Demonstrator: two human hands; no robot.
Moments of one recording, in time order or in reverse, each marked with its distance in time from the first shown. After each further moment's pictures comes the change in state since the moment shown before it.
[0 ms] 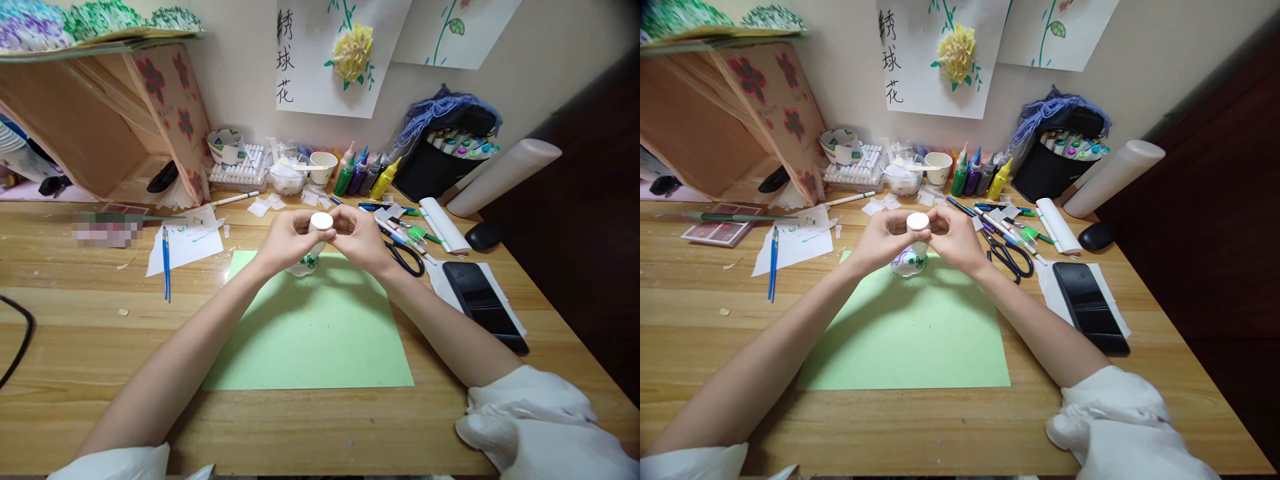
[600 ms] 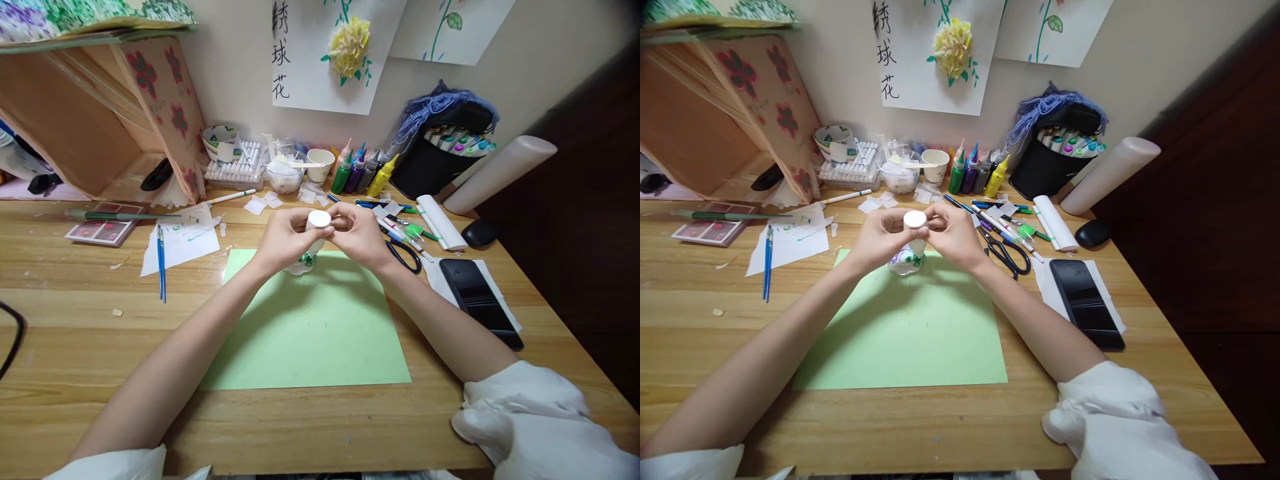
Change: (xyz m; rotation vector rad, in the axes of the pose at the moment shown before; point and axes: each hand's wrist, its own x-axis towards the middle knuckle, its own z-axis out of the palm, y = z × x) left_hand -0.001 0.000 0.003 0.021 0.040 -0.007; right_hand 0.000 -0.003 -0.002 0.006 0.001 0.028
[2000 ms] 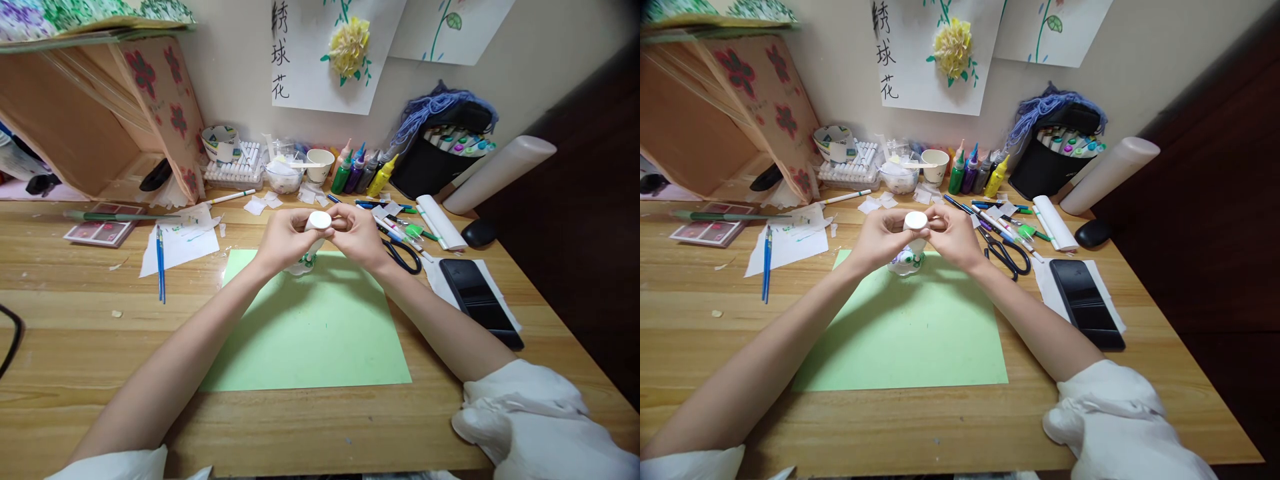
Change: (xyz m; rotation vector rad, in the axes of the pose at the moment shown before) left_hand 0.002 -0.004 0.002 0.010 0.020 0.019; right_hand 0.001 0.006 0.001 0.027 0.014 -0.010
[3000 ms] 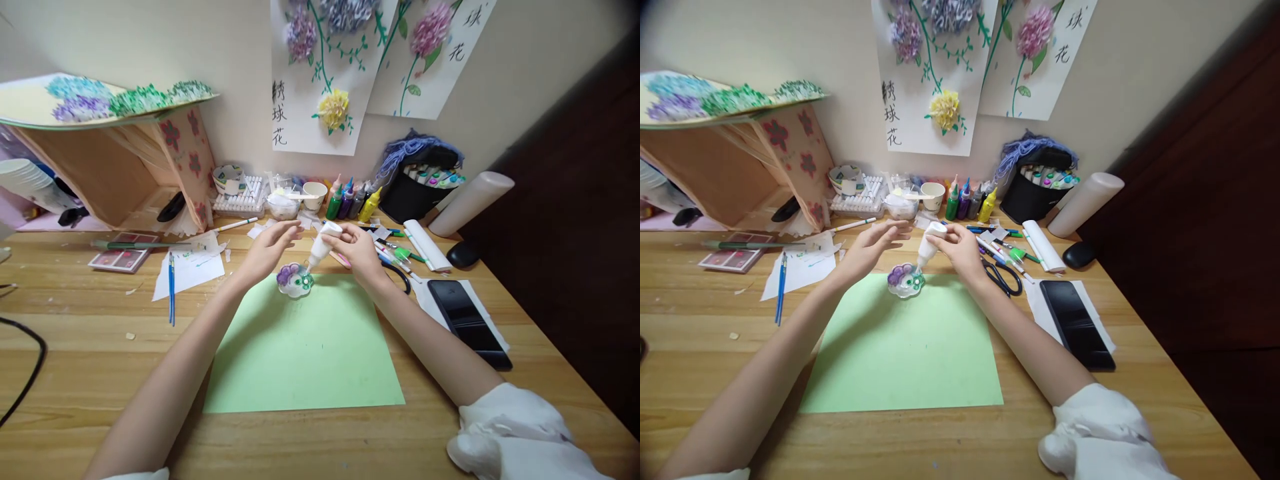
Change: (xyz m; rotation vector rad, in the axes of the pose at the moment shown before) left_hand 0.008 0.010 -0.037 0.026 -0.048 -0.057; right_hand 0.010 -0.006 -0.008 0.368 0.306 0.284
